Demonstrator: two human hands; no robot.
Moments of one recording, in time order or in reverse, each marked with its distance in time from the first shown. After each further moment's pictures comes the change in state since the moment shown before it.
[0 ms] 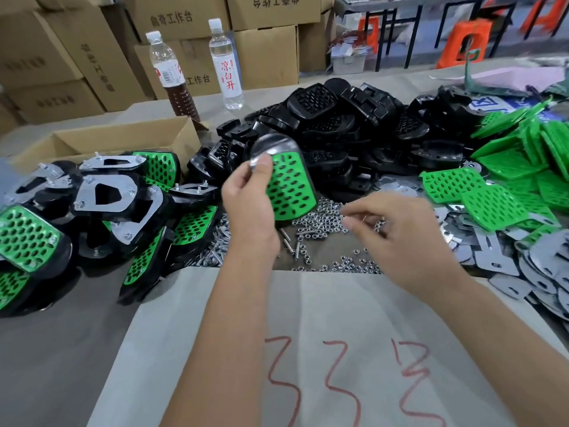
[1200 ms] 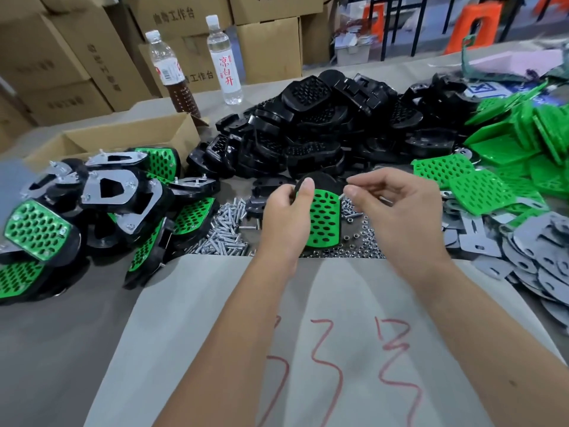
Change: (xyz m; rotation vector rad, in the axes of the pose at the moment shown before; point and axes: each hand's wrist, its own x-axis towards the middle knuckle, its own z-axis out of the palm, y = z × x) left_hand -0.046 -0.022 0.010 0.532 -0.195 -0.122; right_hand 0.001 -0.004 0.000 0.502 0.281 0.272
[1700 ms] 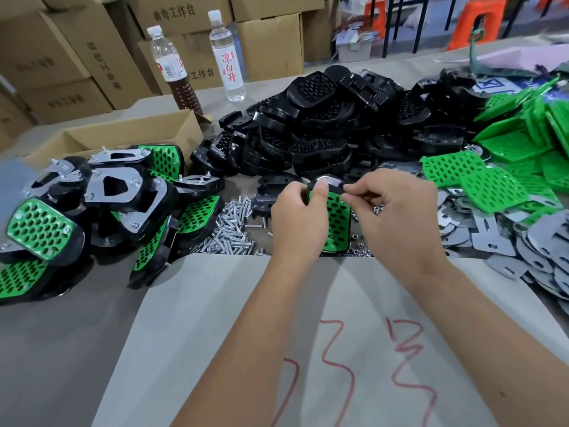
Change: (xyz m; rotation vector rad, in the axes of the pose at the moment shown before) left_hand -0.001 -0.002 0.007 0.192 0.111 0.123; right_hand -0.004 -0.002 0.009 -0.518 -0.024 -0.325
